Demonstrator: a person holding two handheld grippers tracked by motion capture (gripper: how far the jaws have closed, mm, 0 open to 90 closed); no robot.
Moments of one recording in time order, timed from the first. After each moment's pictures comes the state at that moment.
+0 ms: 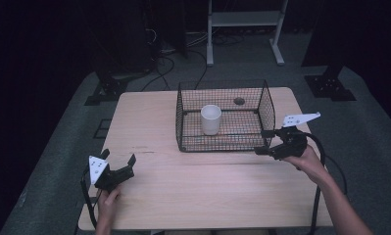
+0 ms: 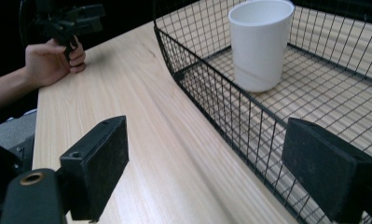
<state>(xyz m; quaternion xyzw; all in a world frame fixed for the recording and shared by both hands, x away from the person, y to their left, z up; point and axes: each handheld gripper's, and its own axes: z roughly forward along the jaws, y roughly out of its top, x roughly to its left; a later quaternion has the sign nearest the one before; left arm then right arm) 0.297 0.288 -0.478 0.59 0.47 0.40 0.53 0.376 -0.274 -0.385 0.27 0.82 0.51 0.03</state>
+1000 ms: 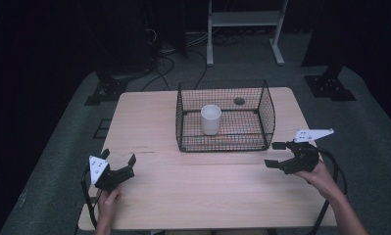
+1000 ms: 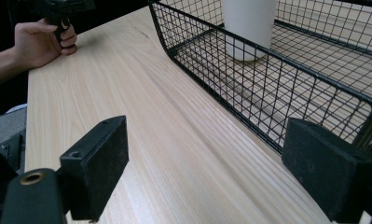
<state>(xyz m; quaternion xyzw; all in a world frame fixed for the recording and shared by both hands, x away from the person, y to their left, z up) 0.297 0.288 -0.478 0.59 0.47 0.40 0.52 0.344 -0.303 -0.409 0.28 0.82 0.50 0.05</state>
